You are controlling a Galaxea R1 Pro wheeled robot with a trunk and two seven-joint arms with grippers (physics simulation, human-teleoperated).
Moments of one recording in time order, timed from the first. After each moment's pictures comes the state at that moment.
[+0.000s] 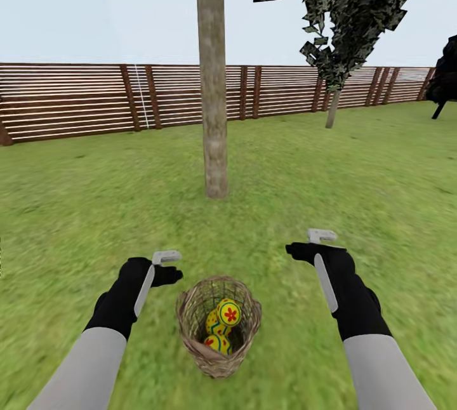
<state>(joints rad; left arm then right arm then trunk) -0.70 -0.08 0.10 -0.95 -0.06 0.90 -0.03 -0.66 0.04 -0.06 -1.21 -0.04 0.82 -0.08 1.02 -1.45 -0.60</state>
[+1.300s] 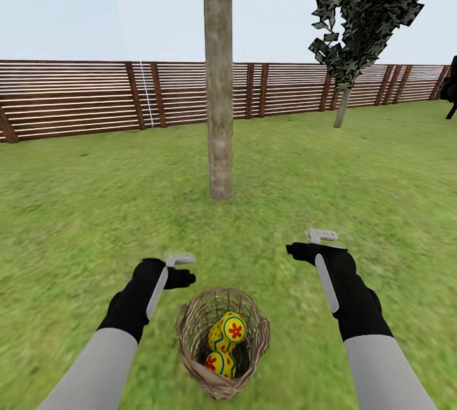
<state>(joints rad) -0.69 -0.12 0.03 -0.93 -0.04 0.91 -0.03 -0.66 0.04 -0.07 -1.22 -0.05 0.82 -0.08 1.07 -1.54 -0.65</state>
